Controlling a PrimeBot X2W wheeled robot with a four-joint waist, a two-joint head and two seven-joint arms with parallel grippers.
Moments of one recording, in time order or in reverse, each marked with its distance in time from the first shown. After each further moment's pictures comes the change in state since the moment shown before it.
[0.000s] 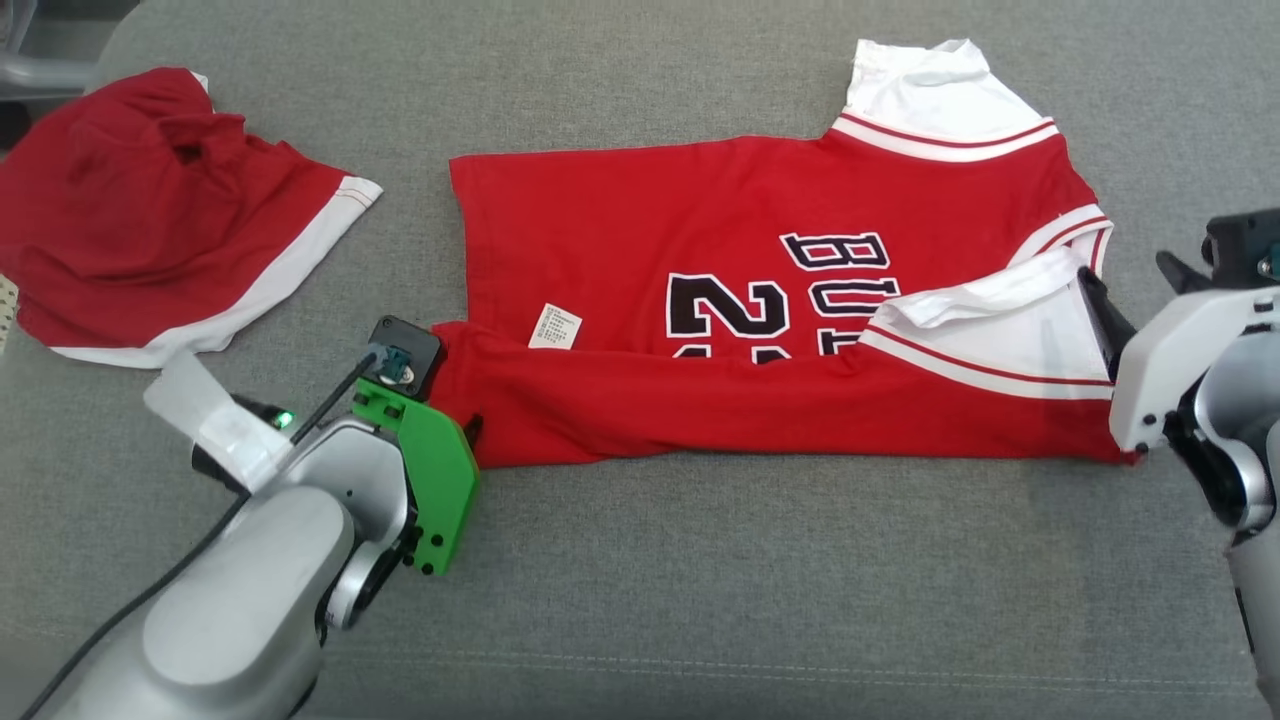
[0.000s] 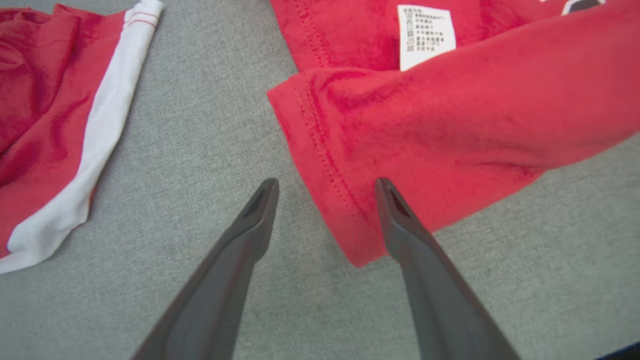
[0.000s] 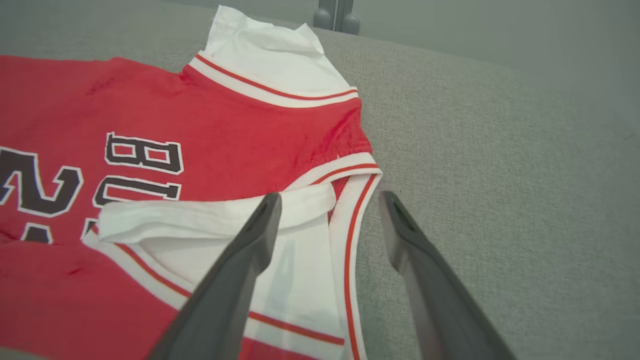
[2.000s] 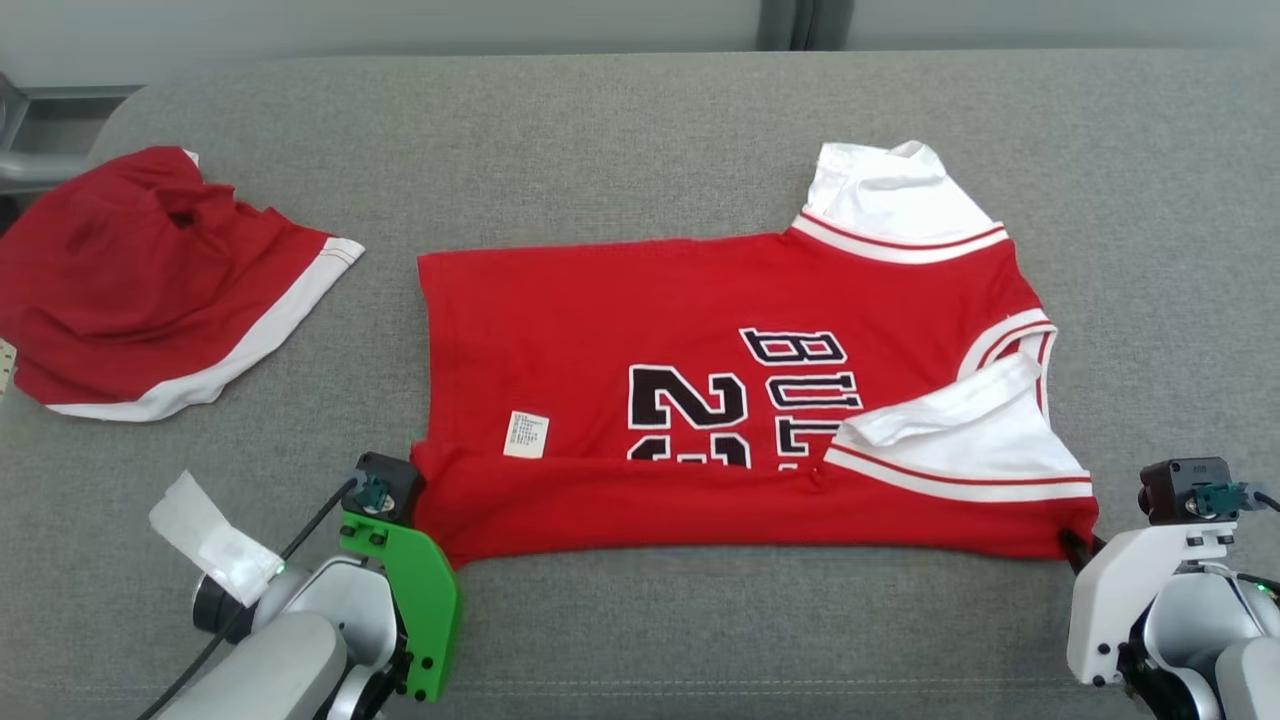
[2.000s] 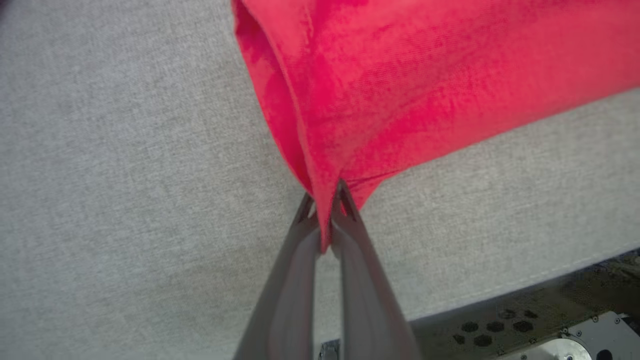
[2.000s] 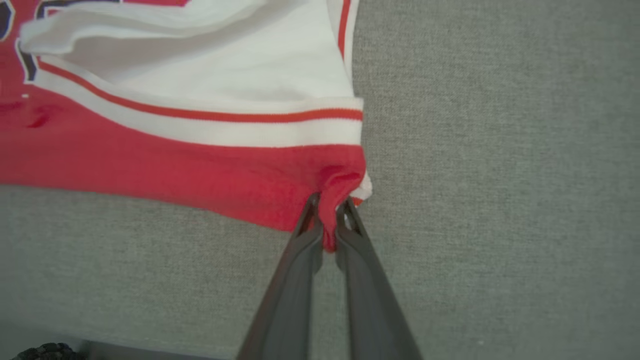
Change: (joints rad) left arm 0.203 0.022 -0.006 0.002 -0.110 0.079 -0.014; right arm 0.387 0.164 -0.095 -0.097 -0.023 0.000 0.110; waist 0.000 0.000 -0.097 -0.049
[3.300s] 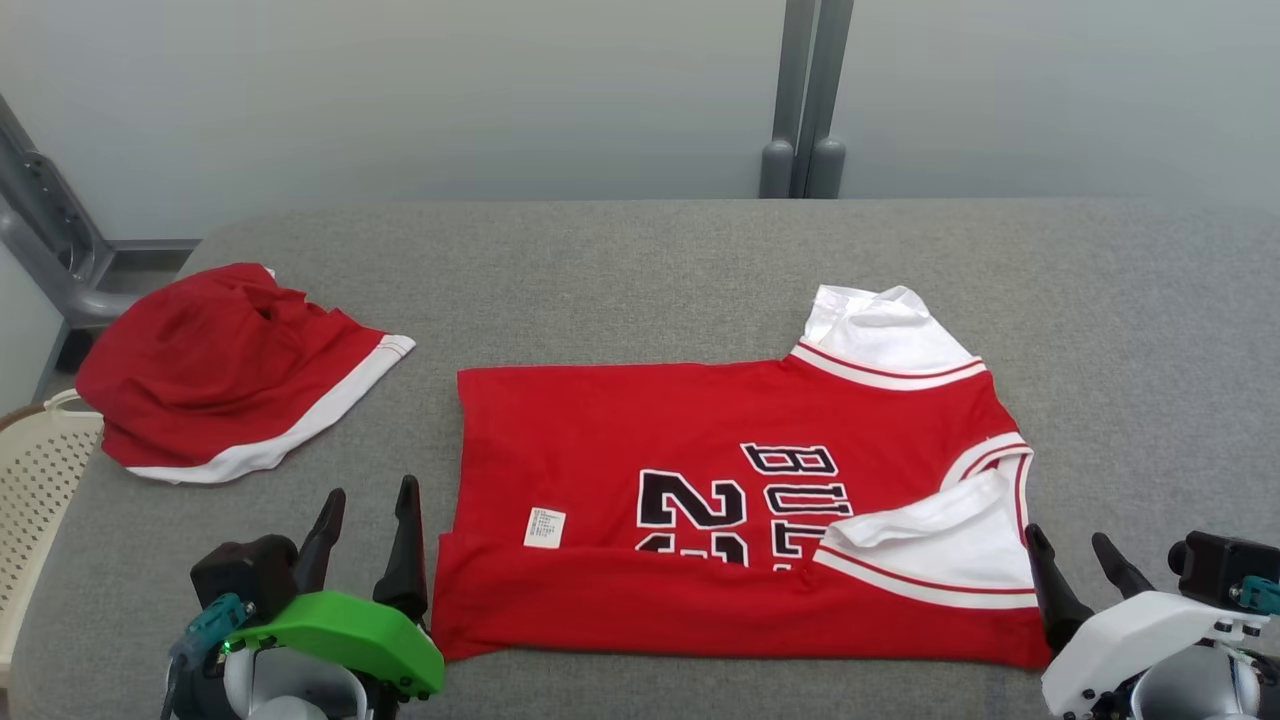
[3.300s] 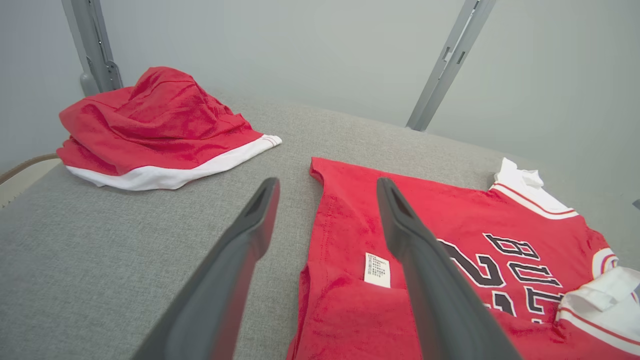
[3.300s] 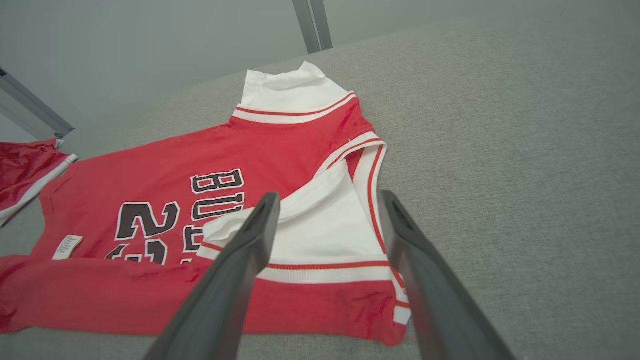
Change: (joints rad) left arm 0.289 -0.076 0.285 -0.168 -0.109 0.121 -0.644; right arm 0.116 0.132 -0.065 -0.055 0.081 -0.001 -0.313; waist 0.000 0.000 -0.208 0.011
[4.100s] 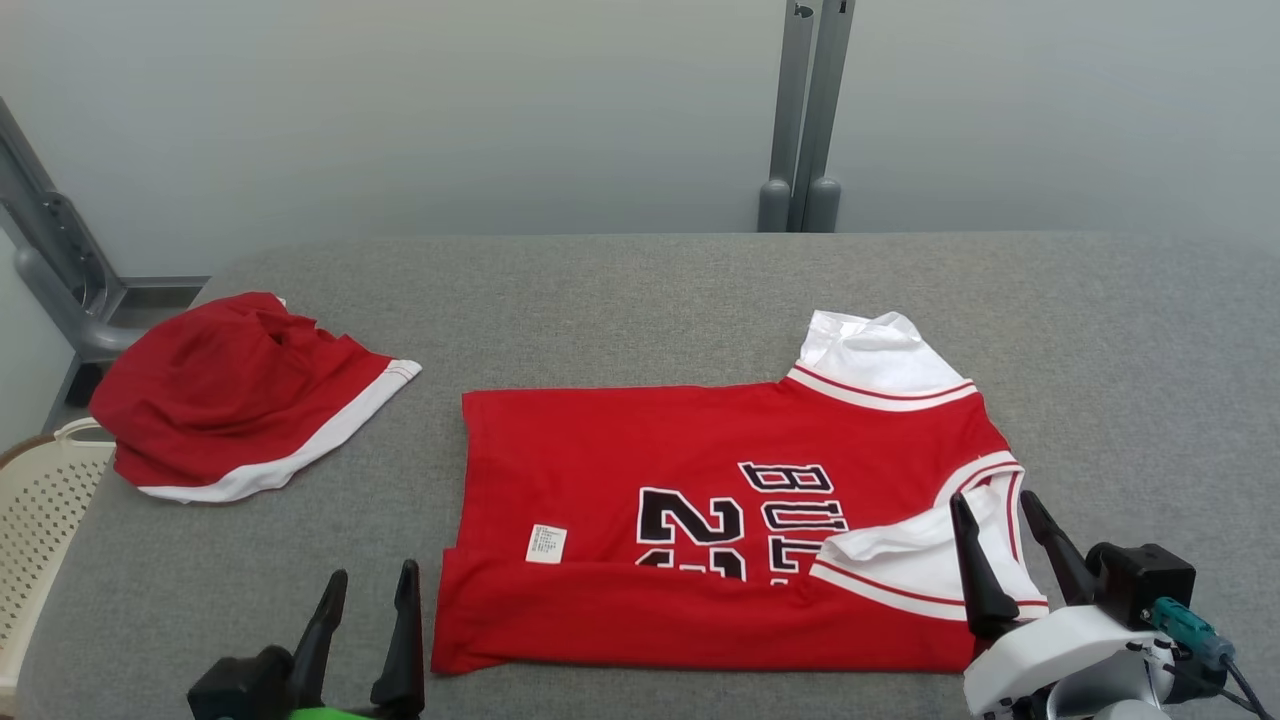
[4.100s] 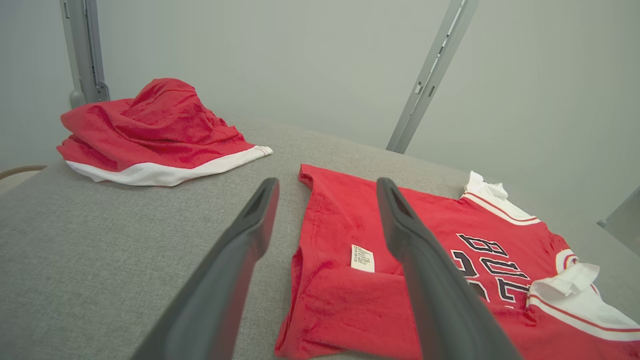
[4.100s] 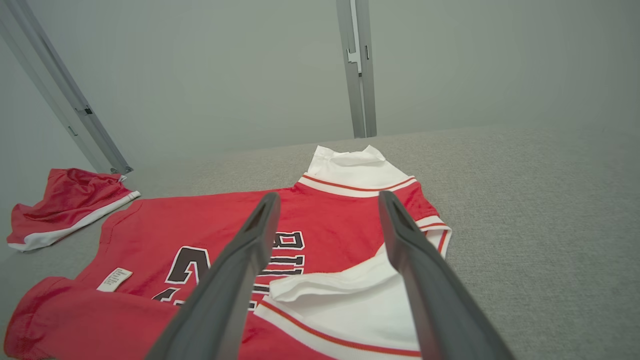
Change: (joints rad) left arm 0.213 -0.227 0.326 0.054 0.285 -0.333 -0.097; right arm -0.064 0.002 0.175 0.159 -0.053 0.000 -0.390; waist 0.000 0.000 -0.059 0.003
